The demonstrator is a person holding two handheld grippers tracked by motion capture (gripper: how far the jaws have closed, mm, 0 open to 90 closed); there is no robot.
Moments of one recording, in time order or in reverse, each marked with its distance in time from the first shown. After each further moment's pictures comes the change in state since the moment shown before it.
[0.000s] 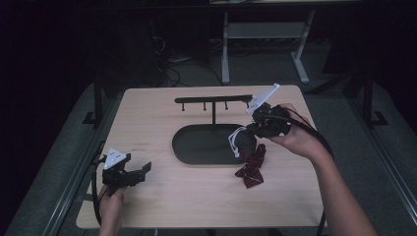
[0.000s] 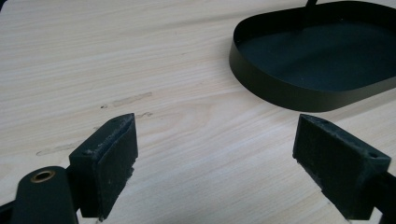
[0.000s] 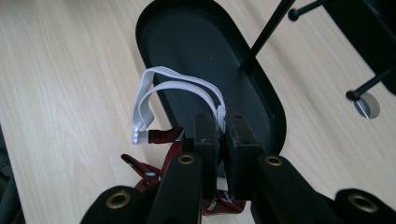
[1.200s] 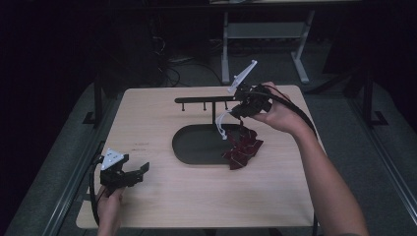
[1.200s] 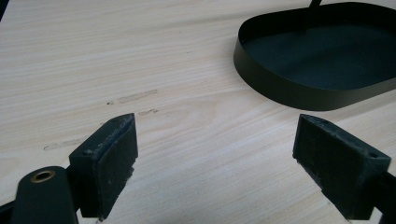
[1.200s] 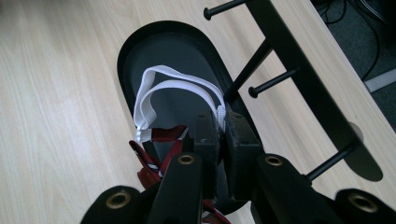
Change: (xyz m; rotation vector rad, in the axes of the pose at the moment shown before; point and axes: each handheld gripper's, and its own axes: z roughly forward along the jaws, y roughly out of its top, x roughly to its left) left arm 0.005 -0.003 -0.002 -0.005 0.000 -0.009; right arm -0.029 0.057 0.016 0.028 0.013 -0.024
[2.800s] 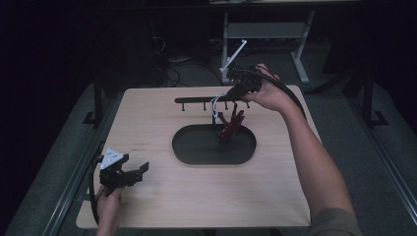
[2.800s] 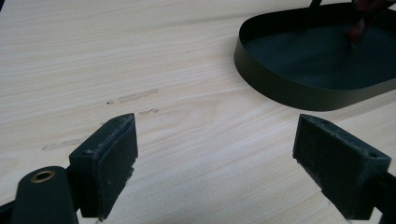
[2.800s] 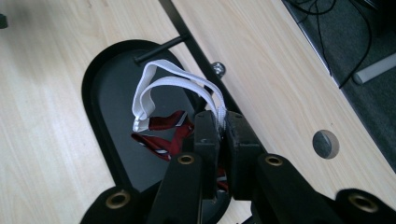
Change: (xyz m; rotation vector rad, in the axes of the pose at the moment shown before) left arm 0.003 0.000 0.002 -0.001 -0.011 -0.008; right arm -0.046 0.037 0.015 0.038 -0.017 0.058
